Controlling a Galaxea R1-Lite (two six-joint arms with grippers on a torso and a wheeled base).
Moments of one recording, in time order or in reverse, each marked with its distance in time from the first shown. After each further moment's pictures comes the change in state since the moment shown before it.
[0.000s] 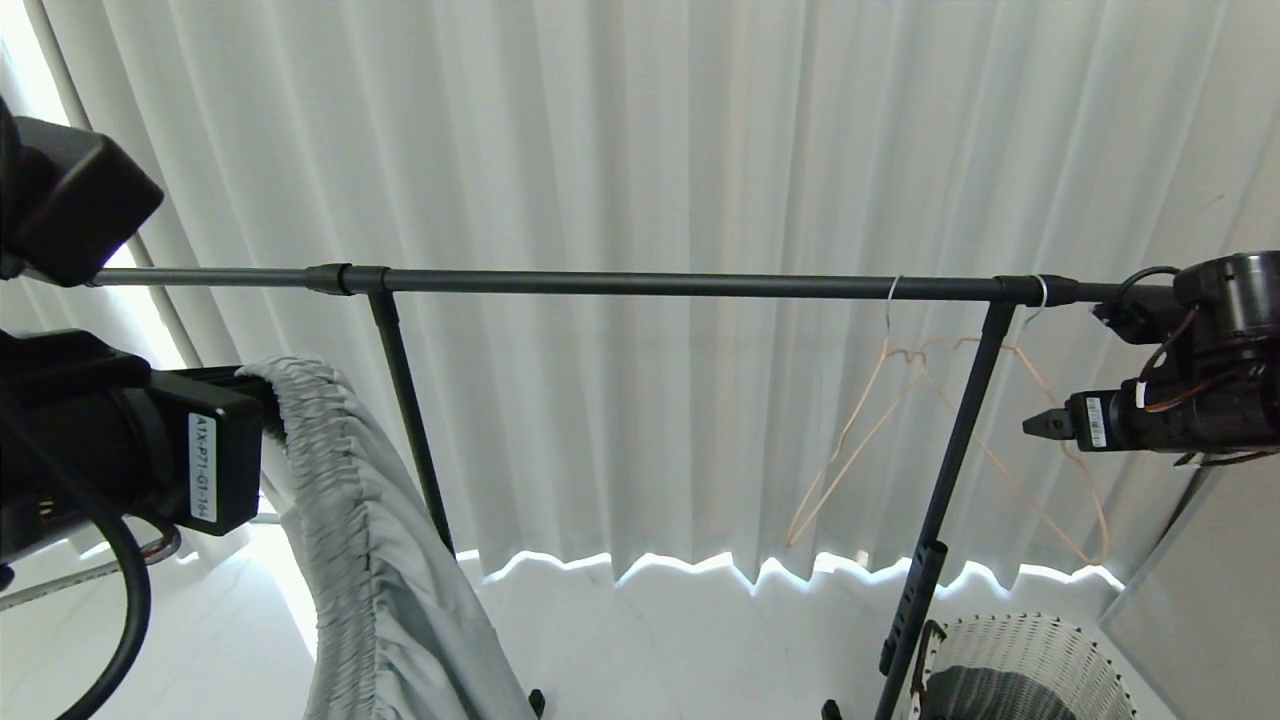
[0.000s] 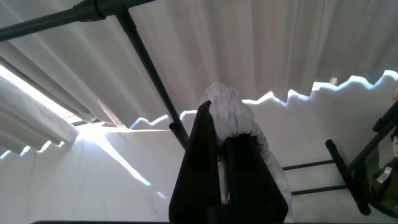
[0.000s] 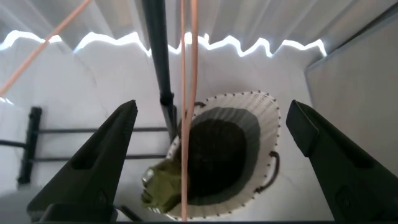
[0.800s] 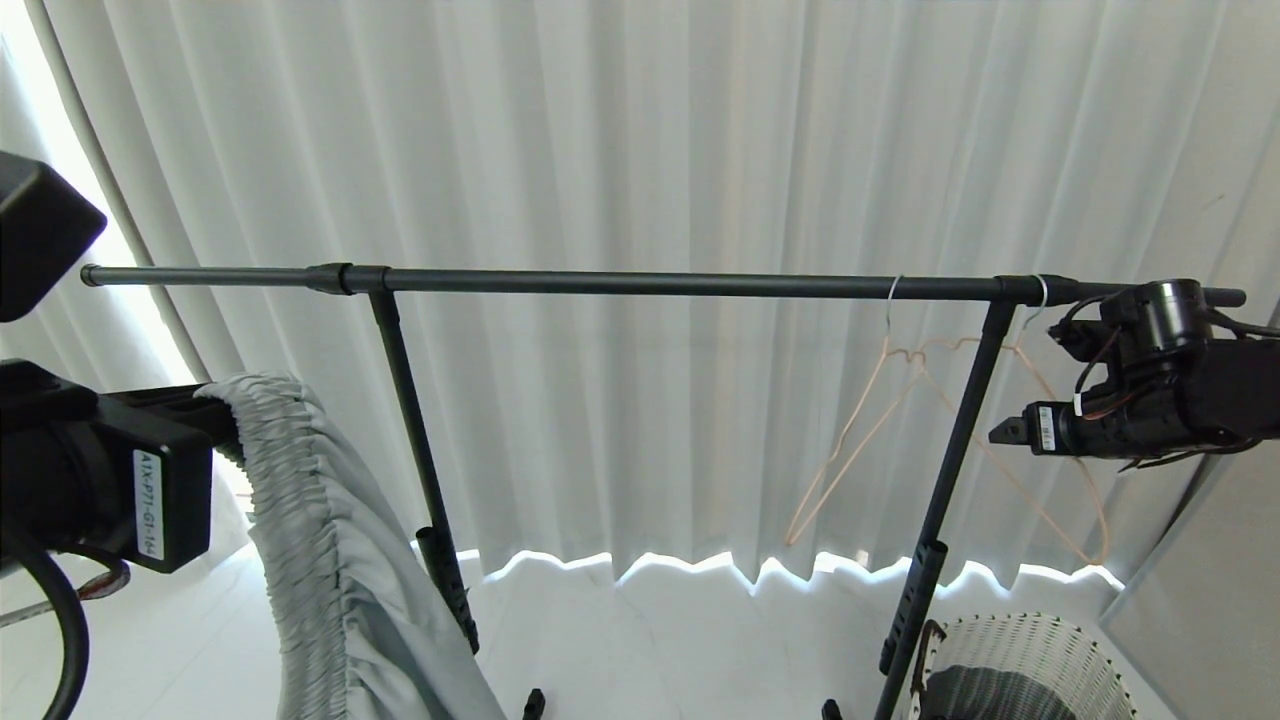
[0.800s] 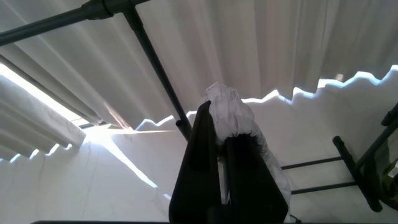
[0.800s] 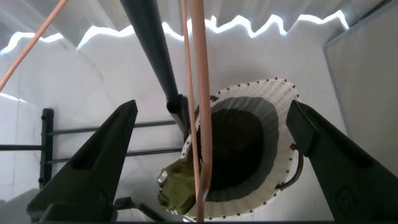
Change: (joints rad) left arm 0.001 -0.059 0.047 0.000 0.000 0.036; right arm 0.006 0.161 -0.078 0.000 -0.004 0.086
